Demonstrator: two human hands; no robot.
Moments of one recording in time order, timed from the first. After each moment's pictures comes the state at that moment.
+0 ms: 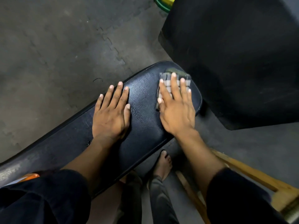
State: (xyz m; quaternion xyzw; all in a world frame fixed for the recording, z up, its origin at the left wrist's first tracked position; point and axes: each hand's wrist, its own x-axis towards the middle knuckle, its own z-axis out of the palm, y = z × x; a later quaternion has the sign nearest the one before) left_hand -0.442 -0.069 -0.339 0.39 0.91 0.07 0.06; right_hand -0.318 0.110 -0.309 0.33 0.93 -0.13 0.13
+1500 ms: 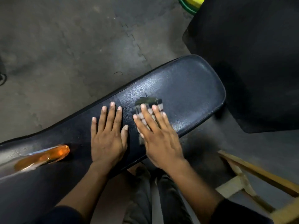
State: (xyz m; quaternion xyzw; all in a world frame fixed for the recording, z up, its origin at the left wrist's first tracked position) left_hand -0.390 -0.202 -0.324 0.29 0.95 0.04 0.08; right_hand -0.291 -0.040 -0.305 0.12 0.97 -0.16 0.10
